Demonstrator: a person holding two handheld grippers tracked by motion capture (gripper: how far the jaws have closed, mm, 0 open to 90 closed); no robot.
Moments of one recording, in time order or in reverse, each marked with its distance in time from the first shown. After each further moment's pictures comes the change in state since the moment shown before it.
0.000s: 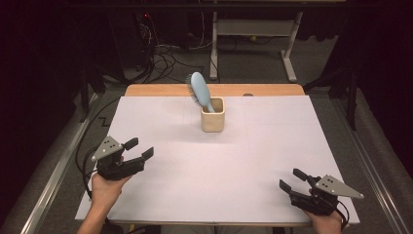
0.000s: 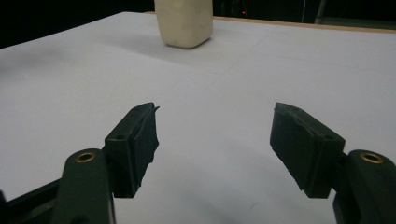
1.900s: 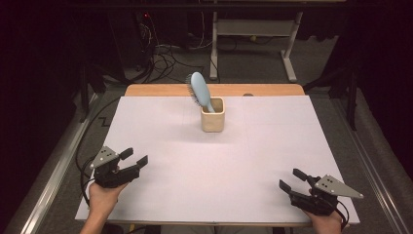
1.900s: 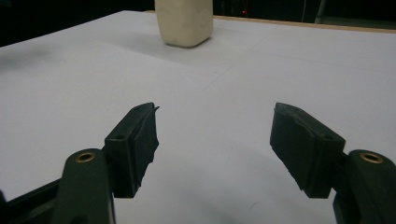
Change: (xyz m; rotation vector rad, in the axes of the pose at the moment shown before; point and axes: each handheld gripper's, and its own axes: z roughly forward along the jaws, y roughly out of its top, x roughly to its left) left arm 0.015 -0.036 0.002 0.050 0.046 -0.062; right arm 0.000 0.000 0.000 0.003 -0.001 -0.003
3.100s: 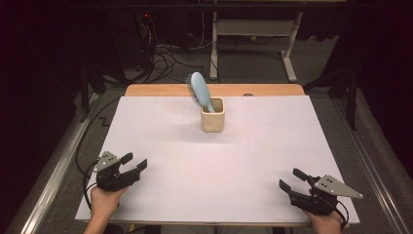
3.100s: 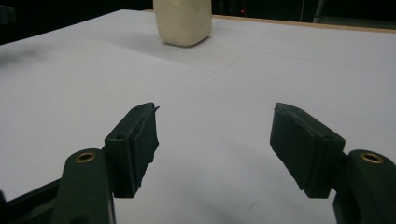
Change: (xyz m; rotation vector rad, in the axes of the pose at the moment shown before) left arm 0.006 -0.022 0.009 0.017 0.037 -0.038; right arm 0.000 0.000 0.001 0.000 -0.005 -0.002
